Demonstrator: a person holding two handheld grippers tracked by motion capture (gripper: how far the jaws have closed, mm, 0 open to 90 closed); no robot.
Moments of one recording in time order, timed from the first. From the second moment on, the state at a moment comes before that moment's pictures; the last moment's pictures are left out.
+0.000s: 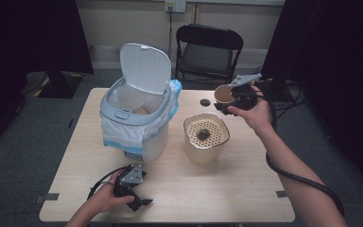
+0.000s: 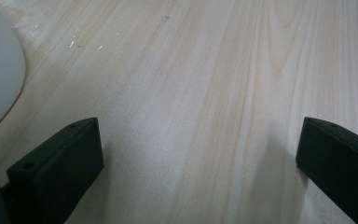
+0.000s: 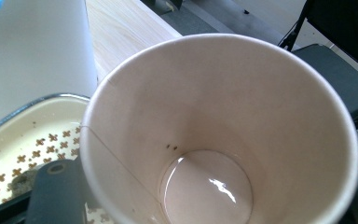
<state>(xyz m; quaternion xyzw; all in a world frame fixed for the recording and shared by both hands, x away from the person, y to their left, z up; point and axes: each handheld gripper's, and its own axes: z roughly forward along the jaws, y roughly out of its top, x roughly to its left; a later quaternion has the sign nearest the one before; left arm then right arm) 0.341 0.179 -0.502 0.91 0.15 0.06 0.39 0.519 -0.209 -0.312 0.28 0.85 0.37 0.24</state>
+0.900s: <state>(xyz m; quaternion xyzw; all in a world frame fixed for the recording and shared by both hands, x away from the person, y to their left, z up) 0.341 0.179 -0.502 0.91 0.14 0.06 0.38 0.515 -0.185 -0.286 0.26 0.86 0.39 0.20</state>
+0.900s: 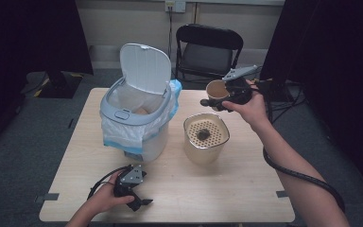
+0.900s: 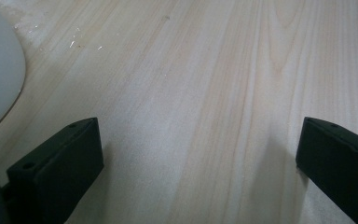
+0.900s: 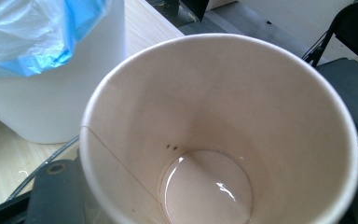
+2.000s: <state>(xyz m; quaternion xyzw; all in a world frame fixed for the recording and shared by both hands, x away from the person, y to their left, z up) 0.341 0.179 -0.501 0.91 0.14 0.06 0.38 0.506 -0.147 -0.249 0.22 0.87 0.40 0.17</state>
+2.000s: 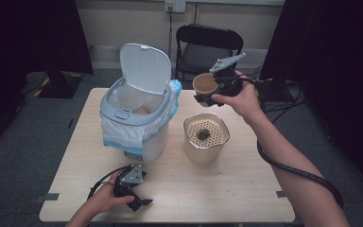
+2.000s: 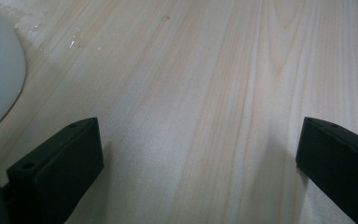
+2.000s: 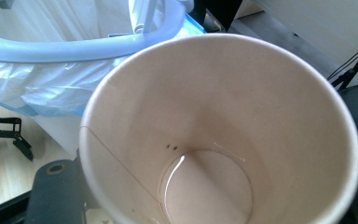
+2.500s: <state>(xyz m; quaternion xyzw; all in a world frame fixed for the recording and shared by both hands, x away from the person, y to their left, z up) 0.341 0.179 -0.502 0.91 0.14 0.06 0.38 0.506 -0.133 -0.230 0.20 0.87 0.41 0.16</state>
